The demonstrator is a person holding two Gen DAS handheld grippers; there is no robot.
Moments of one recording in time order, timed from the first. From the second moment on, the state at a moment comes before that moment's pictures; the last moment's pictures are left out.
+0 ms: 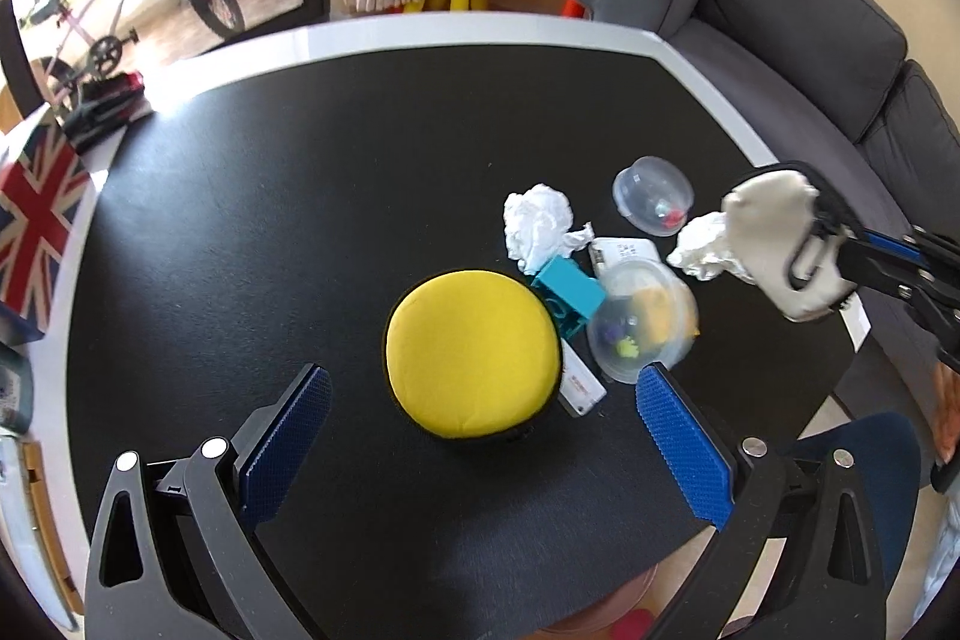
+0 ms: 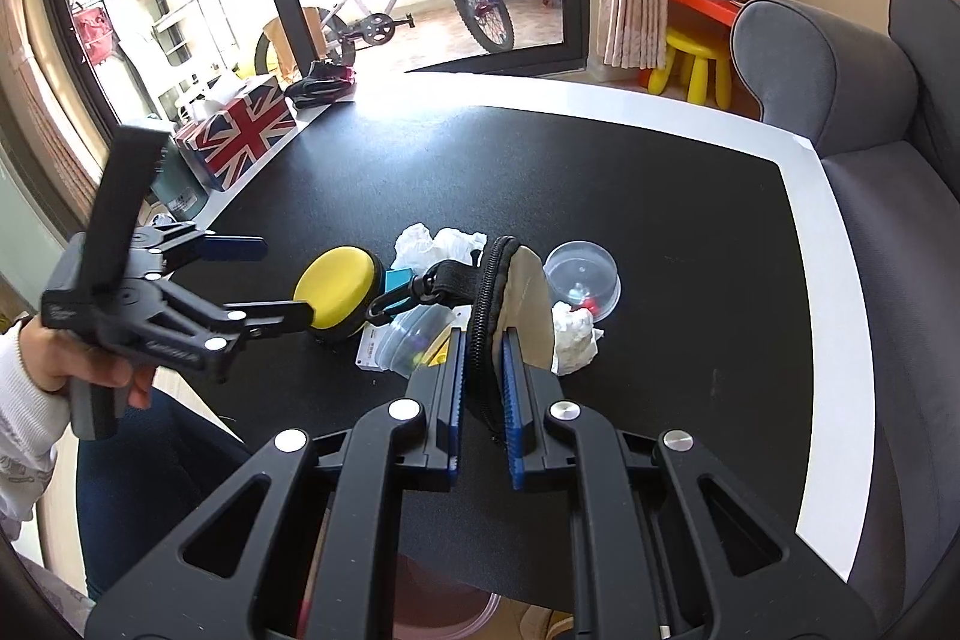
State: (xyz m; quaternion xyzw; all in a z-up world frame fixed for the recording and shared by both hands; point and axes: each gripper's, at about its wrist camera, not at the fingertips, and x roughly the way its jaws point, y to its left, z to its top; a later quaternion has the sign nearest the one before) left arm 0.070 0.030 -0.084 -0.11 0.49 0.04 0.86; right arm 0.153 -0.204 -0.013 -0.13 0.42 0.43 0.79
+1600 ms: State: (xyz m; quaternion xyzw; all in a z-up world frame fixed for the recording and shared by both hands) left arm -0.008 -0.027 -0.024 -0.08 0.40 0.02 0.91; right arm 0.096 -0.244 0.000 -0.11 0.41 0.44 0.79
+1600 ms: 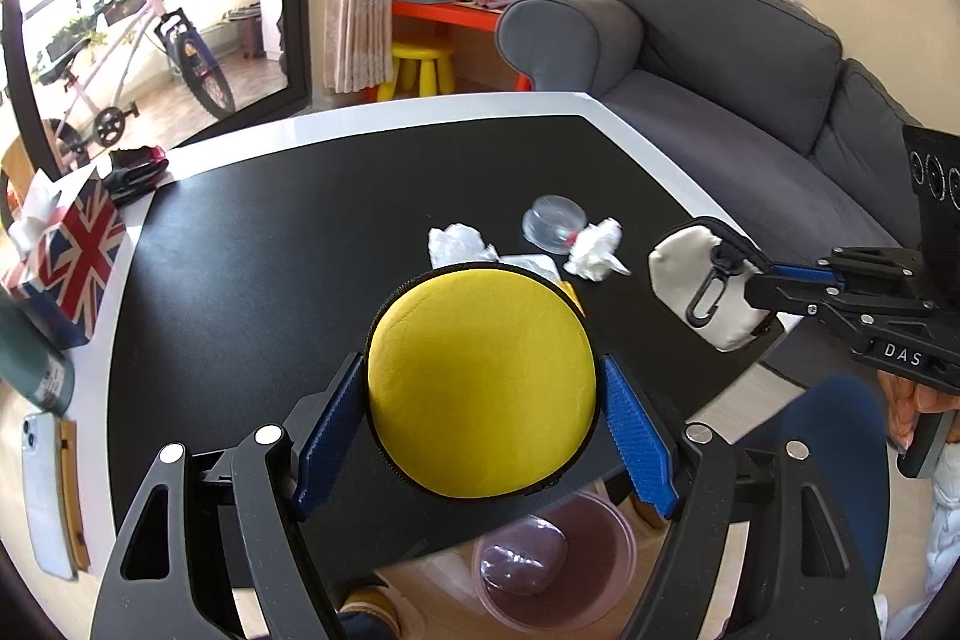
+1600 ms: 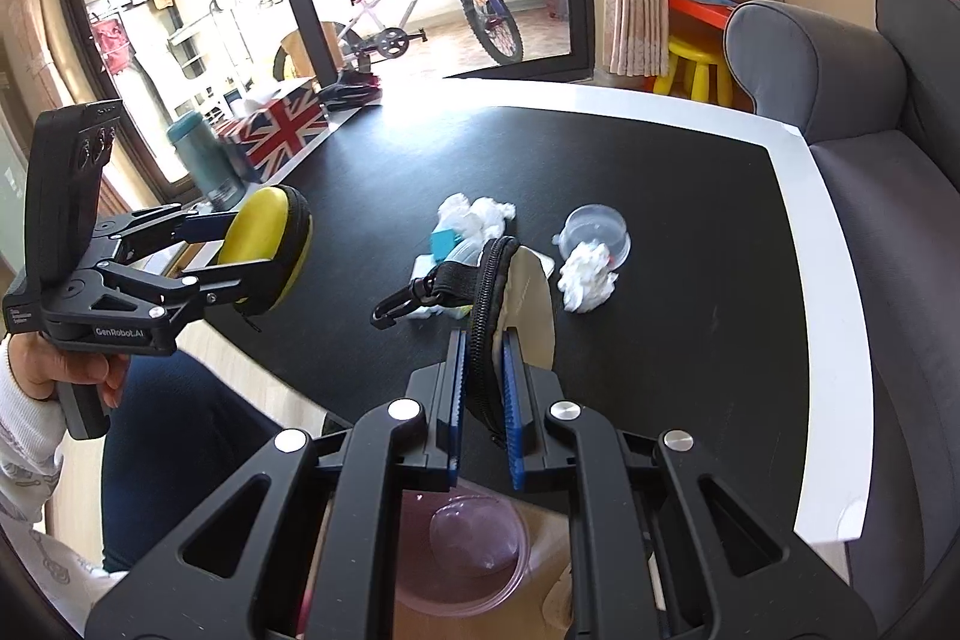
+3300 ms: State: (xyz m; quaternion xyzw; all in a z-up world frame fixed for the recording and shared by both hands) left arm -0.086 -0.124 -0.104 -0.08 0.46 -0.03 0.88; right arm 0.001 -0.323 -0.046 -0.06 0.44 0.41 0.80
